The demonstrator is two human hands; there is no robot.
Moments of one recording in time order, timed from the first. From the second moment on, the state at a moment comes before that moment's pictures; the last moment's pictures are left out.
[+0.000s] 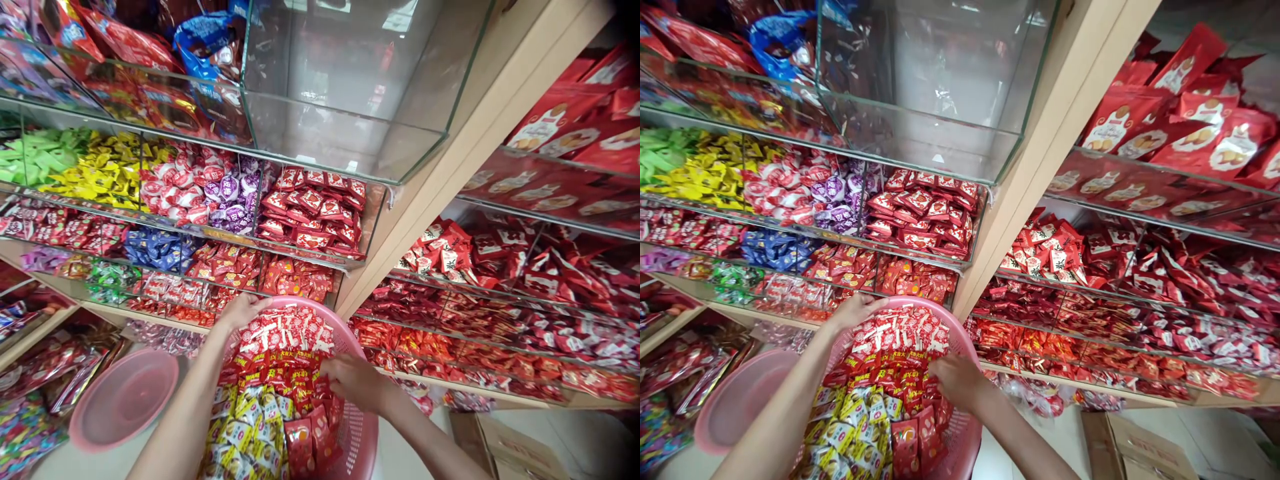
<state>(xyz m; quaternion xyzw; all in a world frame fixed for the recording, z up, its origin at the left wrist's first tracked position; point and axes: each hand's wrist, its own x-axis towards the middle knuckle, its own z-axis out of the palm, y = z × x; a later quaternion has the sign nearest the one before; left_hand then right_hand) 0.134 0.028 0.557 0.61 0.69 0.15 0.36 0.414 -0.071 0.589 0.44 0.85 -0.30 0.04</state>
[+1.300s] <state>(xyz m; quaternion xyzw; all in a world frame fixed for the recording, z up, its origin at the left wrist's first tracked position) 0.135 0.027 0.561 0.61 0.69 0.14 0.36 0.371 0.015 0.621 0.60 0.79 -0.03 -0.06</state>
